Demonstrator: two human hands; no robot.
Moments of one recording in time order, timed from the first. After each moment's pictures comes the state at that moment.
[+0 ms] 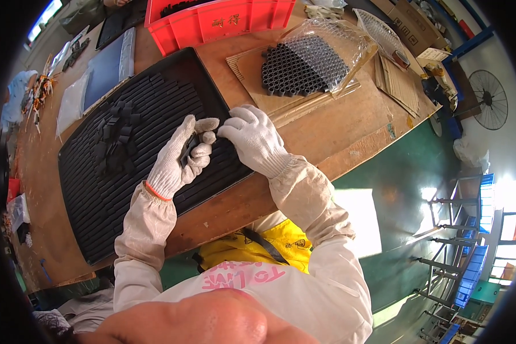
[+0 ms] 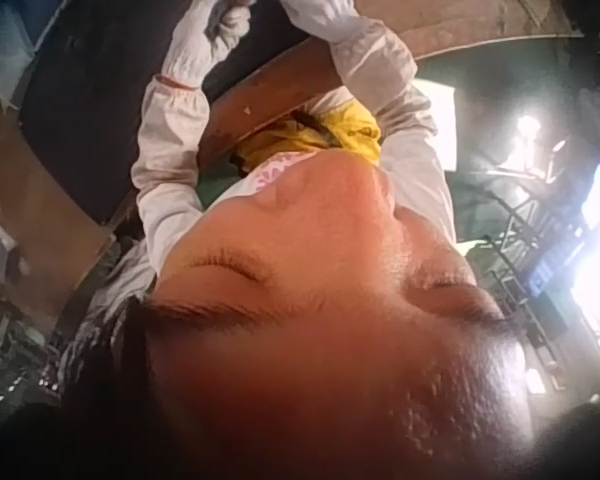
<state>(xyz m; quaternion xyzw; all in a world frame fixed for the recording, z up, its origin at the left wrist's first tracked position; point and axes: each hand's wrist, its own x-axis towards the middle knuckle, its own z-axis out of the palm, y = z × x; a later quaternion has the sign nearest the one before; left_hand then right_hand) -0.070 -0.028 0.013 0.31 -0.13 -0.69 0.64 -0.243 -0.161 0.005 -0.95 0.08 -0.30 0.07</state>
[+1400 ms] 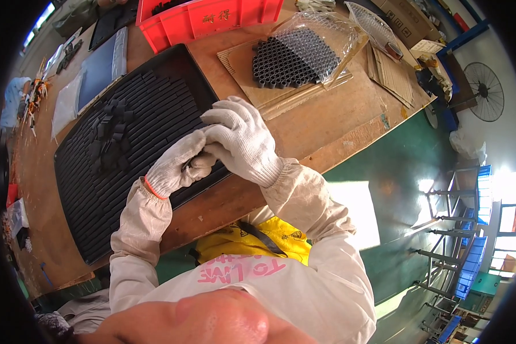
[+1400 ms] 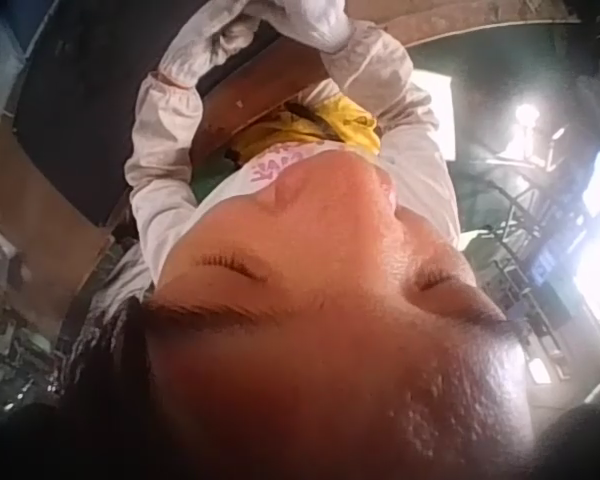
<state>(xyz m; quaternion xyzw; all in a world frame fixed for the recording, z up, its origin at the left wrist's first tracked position) -0.084 -0.016 0.024 0.31 -0.24 -0.75 0.53 -0.253 -0.129 0.032 -0.91 0.09 -0.39 0.15</state>
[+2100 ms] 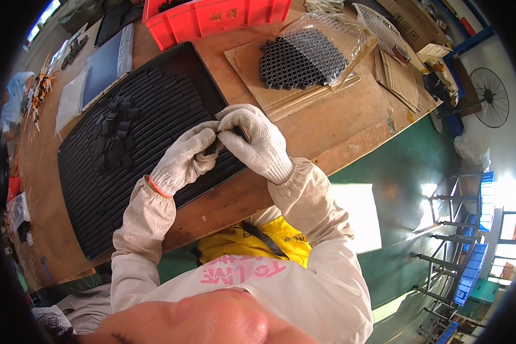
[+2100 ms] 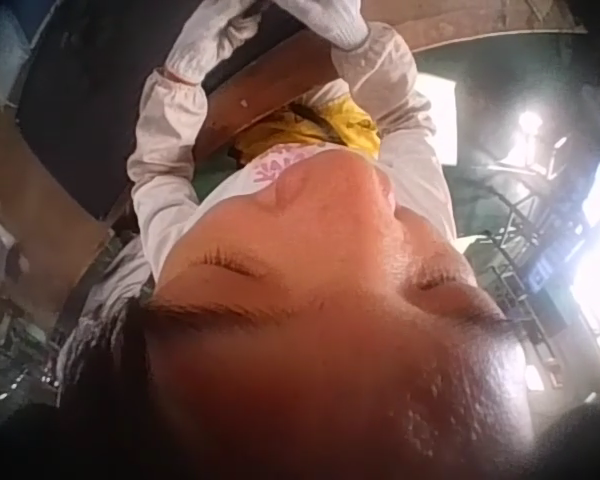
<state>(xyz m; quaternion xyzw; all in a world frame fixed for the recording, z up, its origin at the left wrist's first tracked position) -0.085 -0.023 0.019 0.37 -0.17 -0.71 0.58 -0.259 -0.130 0.024 -0.82 0.19 -0.35 0.40</state>
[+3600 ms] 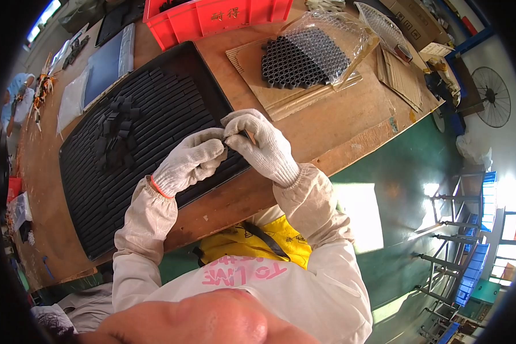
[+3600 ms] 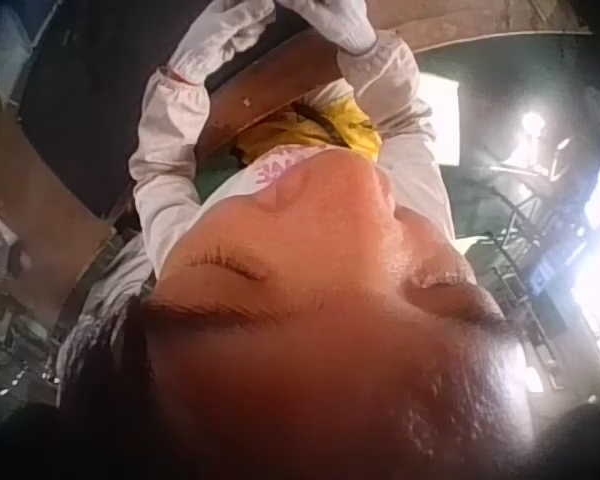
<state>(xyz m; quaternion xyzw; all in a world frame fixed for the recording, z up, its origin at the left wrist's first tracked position) -0.084 -0.019 0.025 0.37 -0.22 -0.74 0.52 -0.270 -0.136 0.013 -0.78 0.14 -0.33 0.51</state>
